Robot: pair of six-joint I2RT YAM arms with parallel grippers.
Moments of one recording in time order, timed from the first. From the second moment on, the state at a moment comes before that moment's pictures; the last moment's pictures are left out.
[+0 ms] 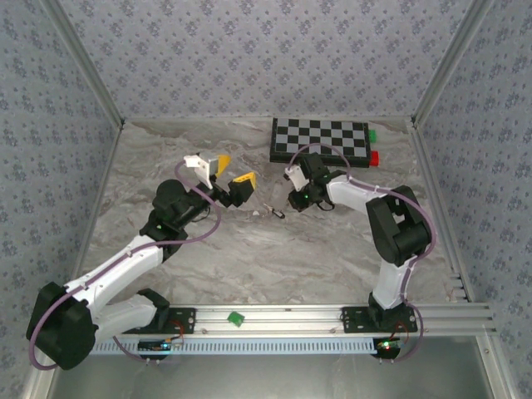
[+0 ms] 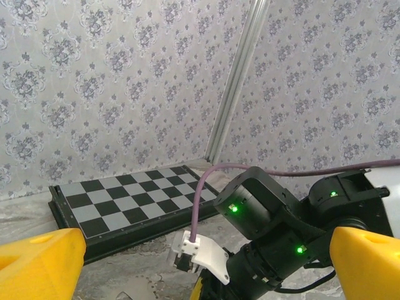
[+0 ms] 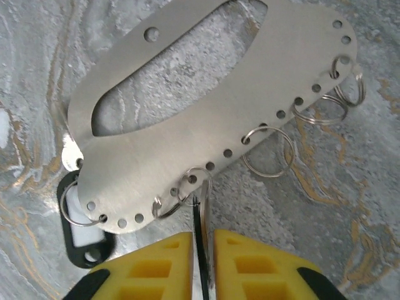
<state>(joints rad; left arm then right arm) -0.58 1.06 0.64 0.52 0.25 -0.32 0.47 1.83 1.15 -0.39 -0.17 -0.12</state>
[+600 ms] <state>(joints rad) -0.58 1.07 0.63 0.54 0.26 -0.33 0.45 1.66 1.02 -0.33 -0.19 -0.01</state>
